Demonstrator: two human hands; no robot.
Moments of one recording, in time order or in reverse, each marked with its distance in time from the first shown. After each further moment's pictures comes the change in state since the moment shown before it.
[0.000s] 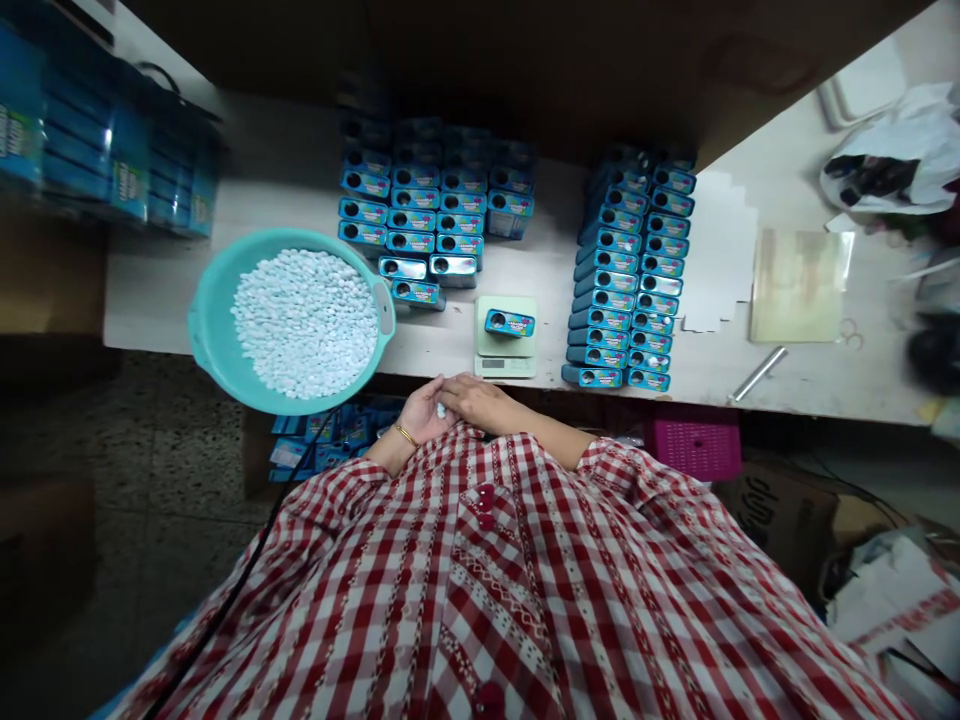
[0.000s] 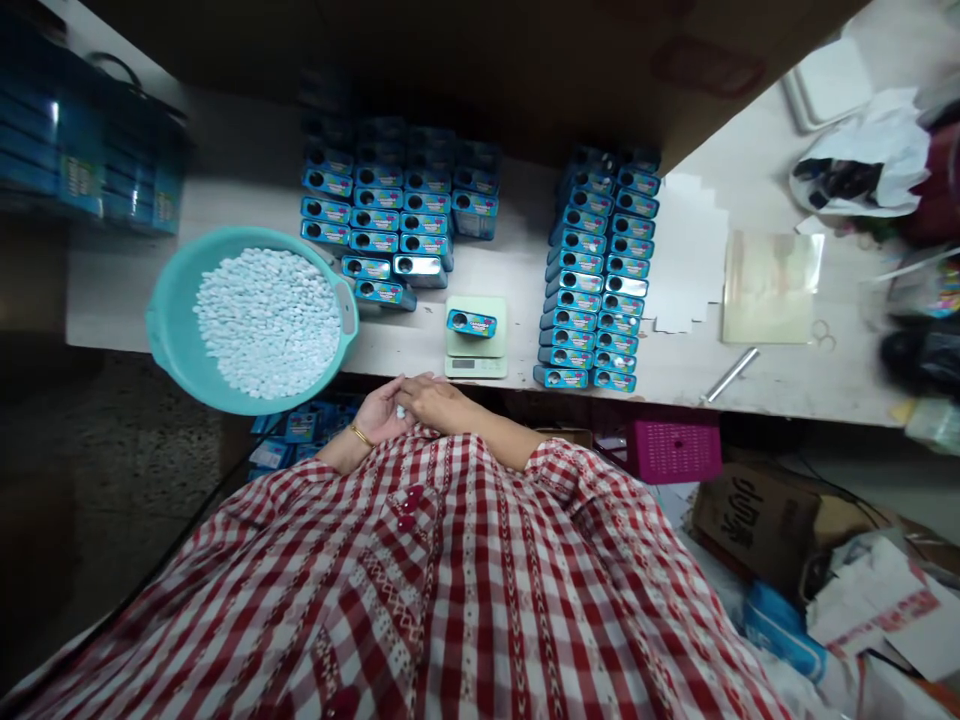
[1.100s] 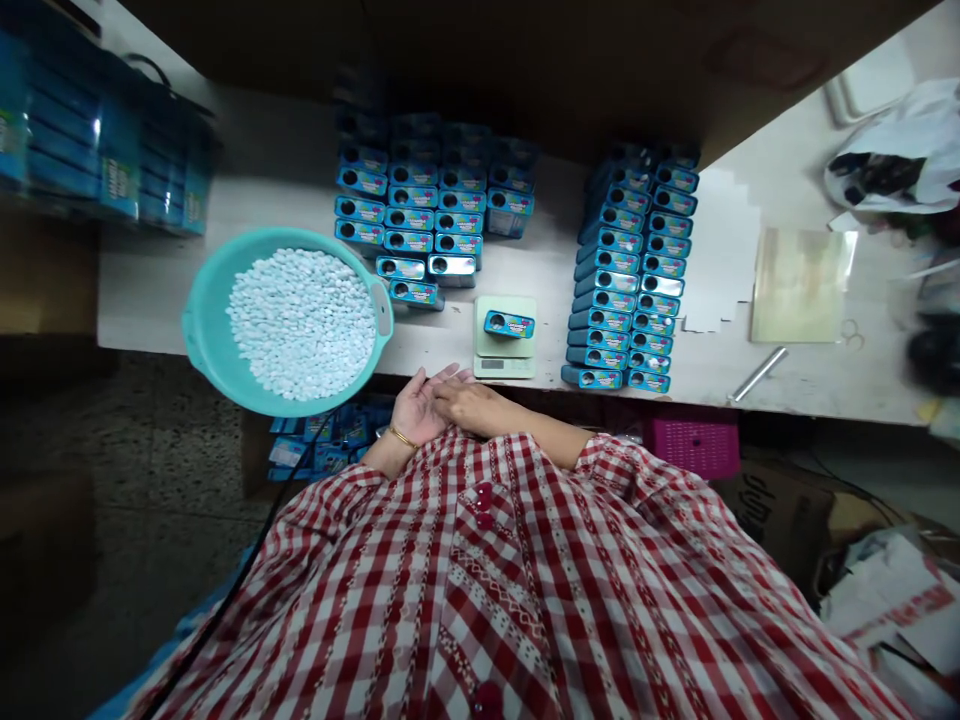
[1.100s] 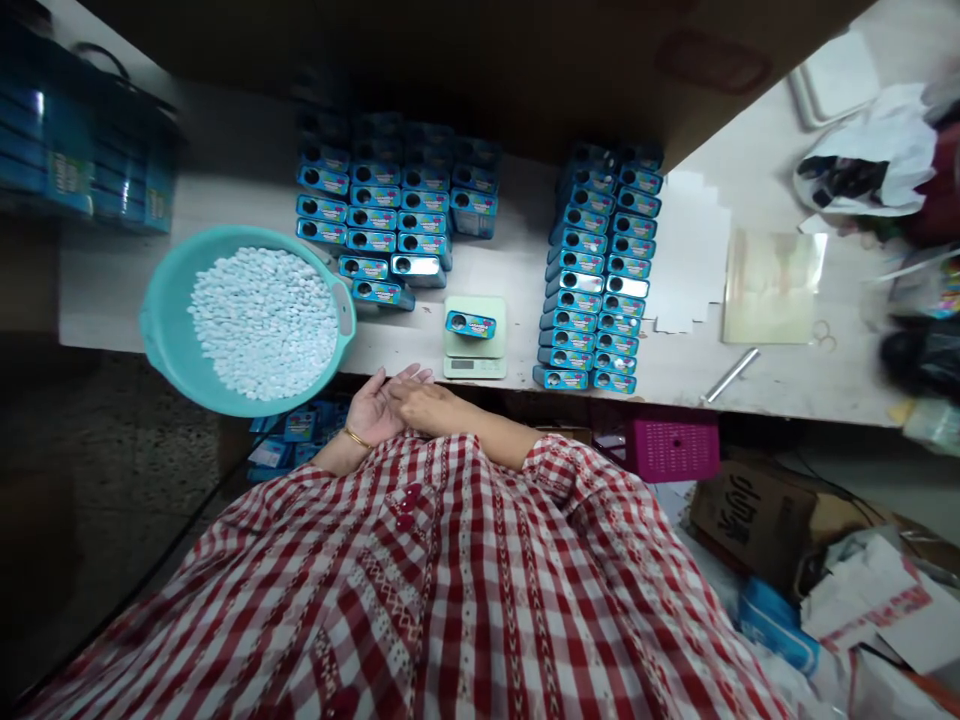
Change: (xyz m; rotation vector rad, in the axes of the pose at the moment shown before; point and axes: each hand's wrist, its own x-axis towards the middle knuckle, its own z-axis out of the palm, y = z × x) left_hand -0.004 0.004 -0.005 -0.017 0.003 0.134; right_hand 0.013 -0.010 -0.010 -0.086 -0.114 -0.055
